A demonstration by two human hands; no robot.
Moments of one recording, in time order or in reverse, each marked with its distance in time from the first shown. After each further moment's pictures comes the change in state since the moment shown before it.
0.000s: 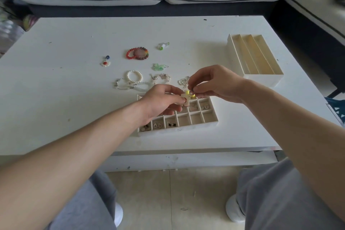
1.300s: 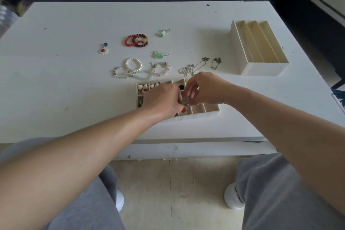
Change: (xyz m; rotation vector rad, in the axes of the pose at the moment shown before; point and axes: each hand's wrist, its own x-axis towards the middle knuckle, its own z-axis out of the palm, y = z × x) left_hand 0.010 -0.026 0.023 1.046 0.261 0.170; right_hand 0.008 0.026 0.034 -0.795 -0.011 -0.018
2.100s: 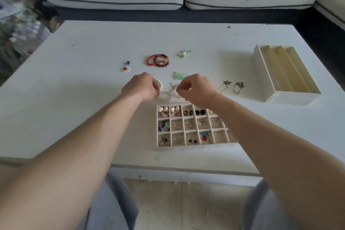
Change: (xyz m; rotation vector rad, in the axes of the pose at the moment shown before) left_hand 0.068 -0.106 -0.073 -0.134 0.072 -0.320; right_hand 0.090 -0.053 0.007 0.197 0.213 -0.039
